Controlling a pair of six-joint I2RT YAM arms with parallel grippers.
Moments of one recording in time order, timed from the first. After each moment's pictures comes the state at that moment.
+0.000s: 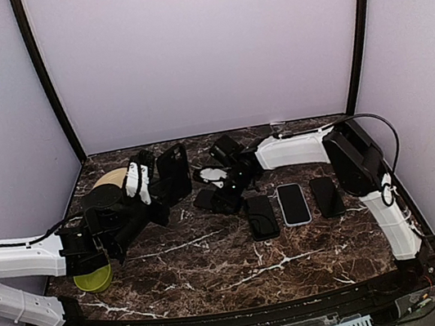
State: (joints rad) left arm -1.03 1.14 0.62 0.35 -0.54 -0.02; right arm 0.80 2.36 1.87 -0.56 -0.12 -0.26
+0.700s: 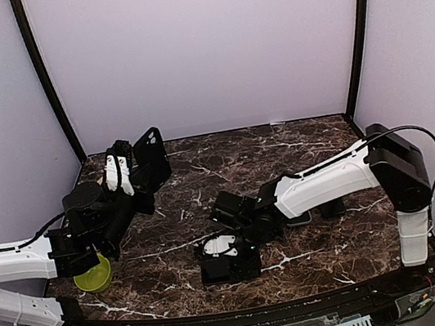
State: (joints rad) left arm -1.03 1.06 0.62 0.41 -0.72 0.05; right arm 1.14 1.99 1.32 -0.54 -0.22 -0.39
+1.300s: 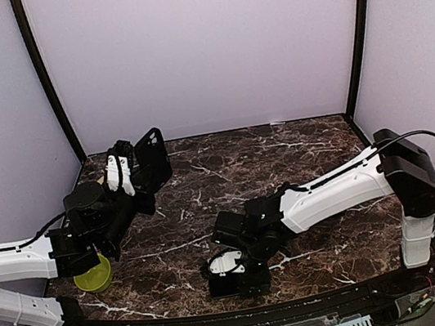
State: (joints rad) left arm -1.03 1.07 0.62 0.41 -0.71 0.05; right arm 1.26 1.93 1.26 -0.61 -0.11 -0.36
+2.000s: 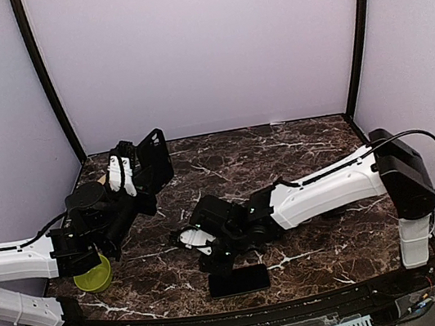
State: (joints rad) left arm -1.02 1.08 0.62 0.41 -0.70 0.05; right arm 1.26 1.97 1.38 -0.37 -0.12 0.04
